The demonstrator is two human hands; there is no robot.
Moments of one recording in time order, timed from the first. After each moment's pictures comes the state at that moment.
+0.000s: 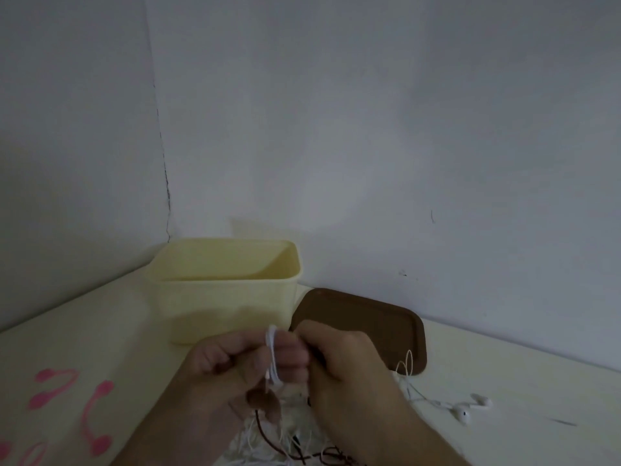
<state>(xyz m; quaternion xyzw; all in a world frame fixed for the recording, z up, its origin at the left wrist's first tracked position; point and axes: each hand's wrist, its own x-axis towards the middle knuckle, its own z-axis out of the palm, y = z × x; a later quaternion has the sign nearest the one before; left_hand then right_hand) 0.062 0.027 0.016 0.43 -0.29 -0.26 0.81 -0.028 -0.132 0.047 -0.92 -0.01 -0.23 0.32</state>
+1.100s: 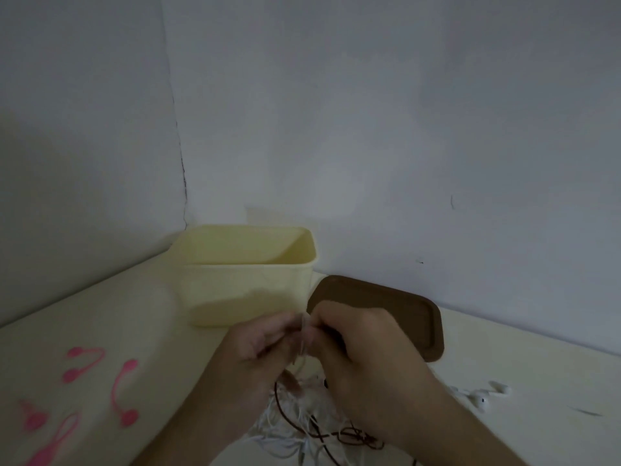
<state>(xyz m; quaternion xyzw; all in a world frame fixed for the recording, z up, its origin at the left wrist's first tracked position) 0.059 0.017 0.011 0.61 -0.33 -0.13 0.71 -0.031 -0.137 0.050 -0.93 -0.06 -0.23 0.27</state>
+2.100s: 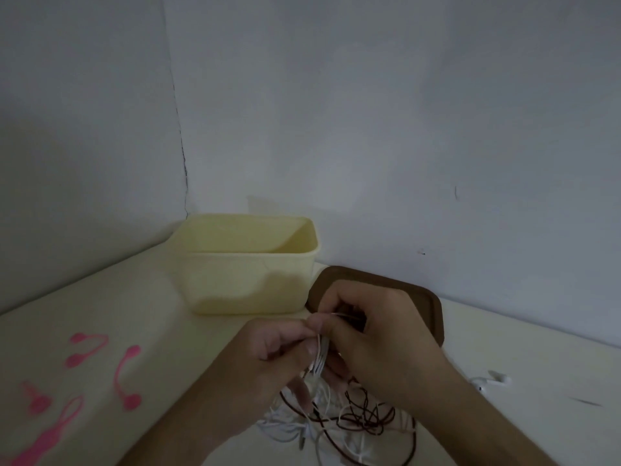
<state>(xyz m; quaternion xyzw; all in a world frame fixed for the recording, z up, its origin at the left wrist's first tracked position) 0.054 0.021 0.014 0.60 -0.41 -0.22 0.65 -0.028 -0.155 0.049 -0.90 -0.03 -0.22 0.38</state>
